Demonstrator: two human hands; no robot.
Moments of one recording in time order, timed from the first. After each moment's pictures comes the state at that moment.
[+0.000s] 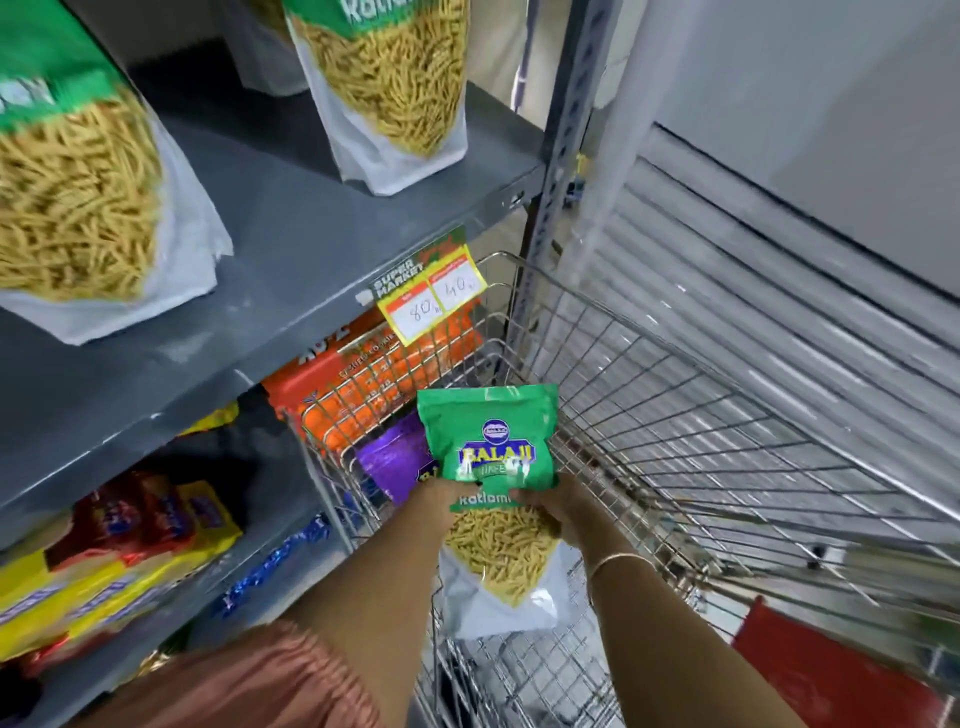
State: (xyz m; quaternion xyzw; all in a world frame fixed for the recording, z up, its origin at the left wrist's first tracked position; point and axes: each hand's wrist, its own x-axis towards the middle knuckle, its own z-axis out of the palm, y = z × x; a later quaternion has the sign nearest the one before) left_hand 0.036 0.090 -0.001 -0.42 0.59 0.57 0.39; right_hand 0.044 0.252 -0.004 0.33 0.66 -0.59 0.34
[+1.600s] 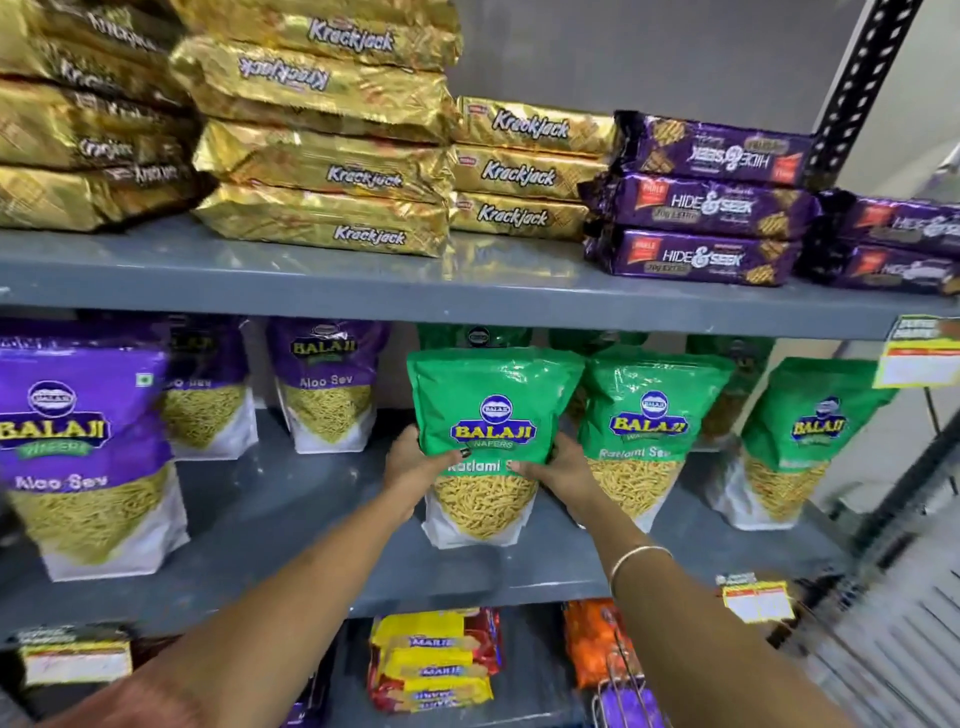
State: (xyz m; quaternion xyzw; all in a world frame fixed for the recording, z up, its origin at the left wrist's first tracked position) left_hand 0.193 -0.275 0.342 -0.34 0.70 0.57 -0.26; right_hand 0.067 -0.132 0.342 -0.25 0.75 -0.58 0.20
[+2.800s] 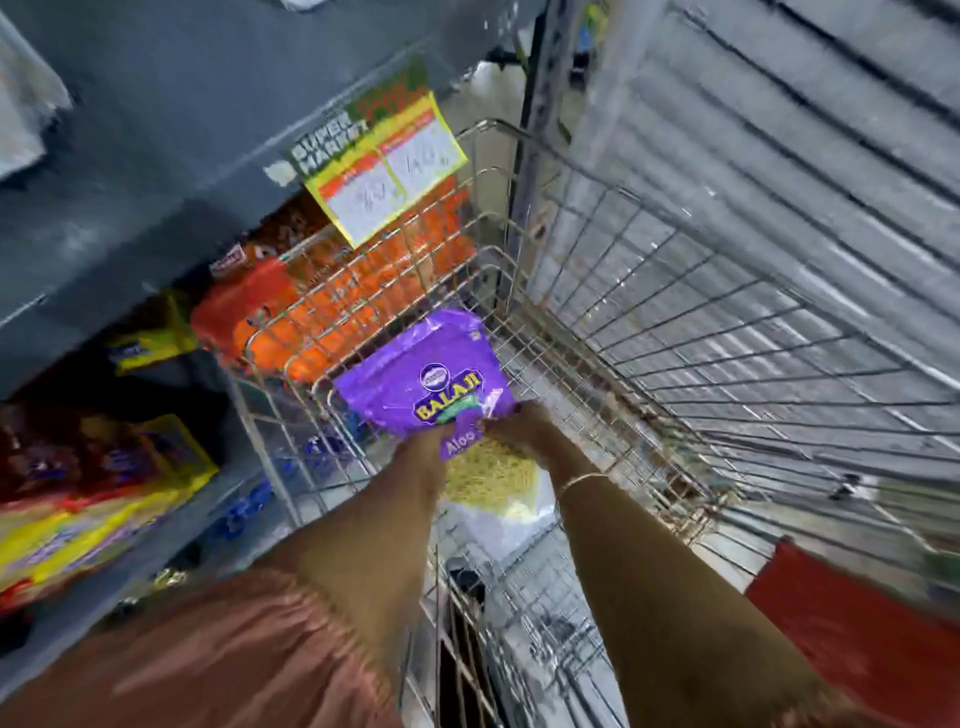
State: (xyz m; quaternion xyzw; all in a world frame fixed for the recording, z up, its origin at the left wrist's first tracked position) left_hand 0.059 0.094 -0.063 -0.50 0.56 0.60 0.27; right_hand 0.025 0.227 -0.056 0.19 0.78 -0.43 0.42
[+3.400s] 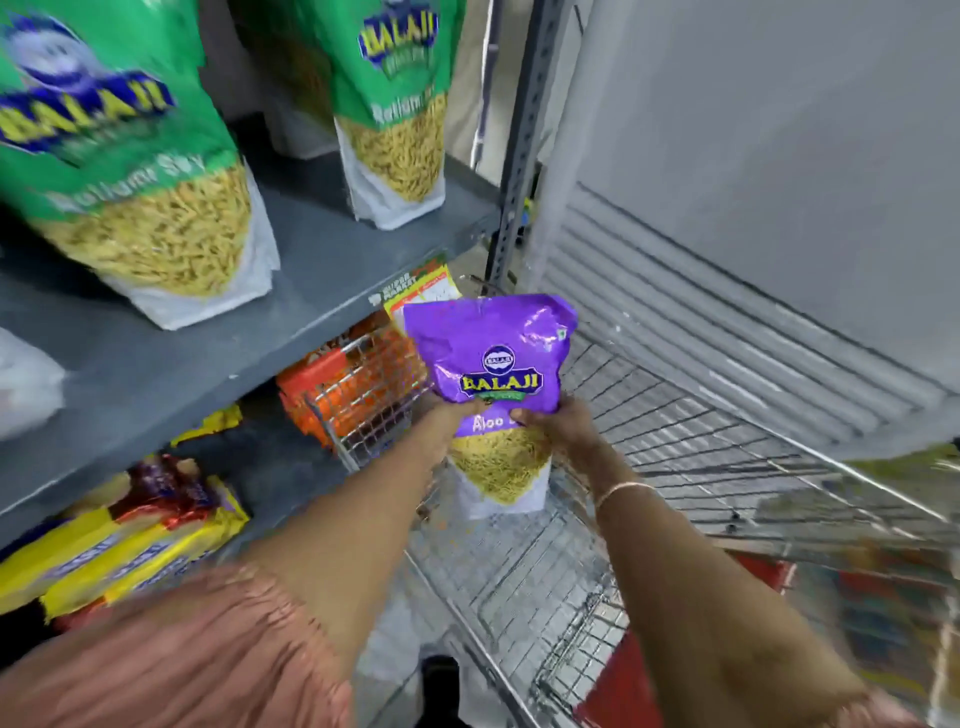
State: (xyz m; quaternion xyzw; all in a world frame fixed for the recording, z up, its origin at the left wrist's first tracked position) left_hand 0.047 0.100 0.126 -0.26 0.61 0.73 0.19; right_hand 0.055 0.264 0.137 0.17 0.73 -0.64 0.18
